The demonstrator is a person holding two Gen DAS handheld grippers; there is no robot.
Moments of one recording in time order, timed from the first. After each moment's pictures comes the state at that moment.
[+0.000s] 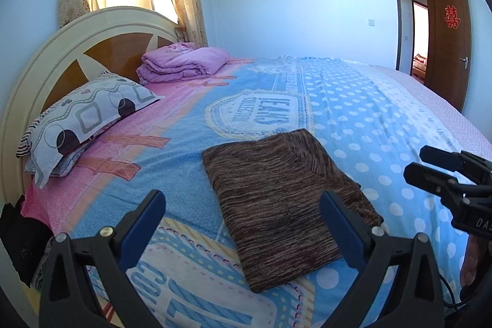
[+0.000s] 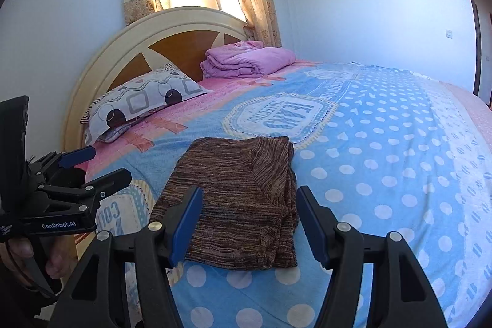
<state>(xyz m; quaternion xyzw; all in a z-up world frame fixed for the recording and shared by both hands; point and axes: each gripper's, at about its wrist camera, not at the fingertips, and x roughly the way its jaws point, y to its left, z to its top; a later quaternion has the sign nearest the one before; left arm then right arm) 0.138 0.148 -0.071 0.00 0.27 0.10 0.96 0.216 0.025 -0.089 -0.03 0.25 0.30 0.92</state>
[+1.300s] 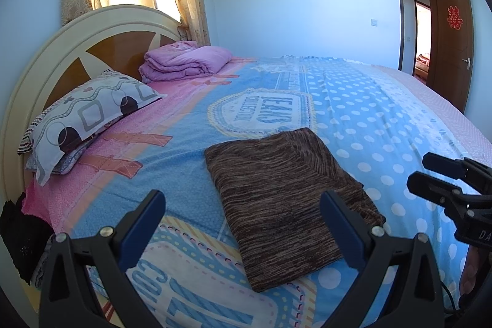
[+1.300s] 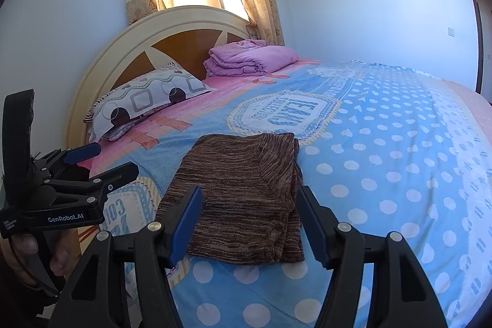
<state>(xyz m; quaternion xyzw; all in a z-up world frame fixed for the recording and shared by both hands) 0.136 0.150 -0.071 0.00 0.27 0.10 0.96 0.209 0.027 -0.093 -0.02 0.26 0.31 0.92</state>
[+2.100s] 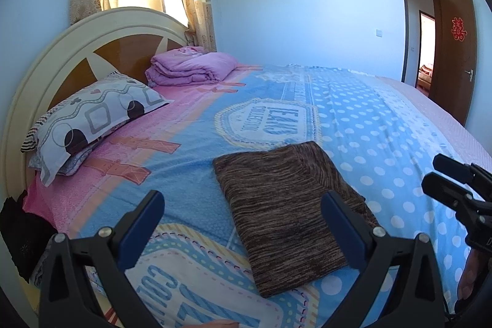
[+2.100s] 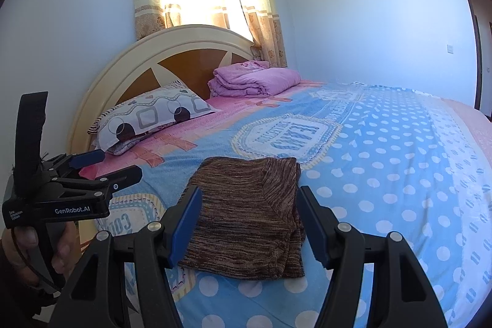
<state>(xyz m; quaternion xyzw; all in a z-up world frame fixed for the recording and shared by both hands) 0.132 0.167 -0.060 -0.02 0.26 0.11 0.96 0.194 0.028 -0.074 -0.02 0.20 0.31 0.93</state>
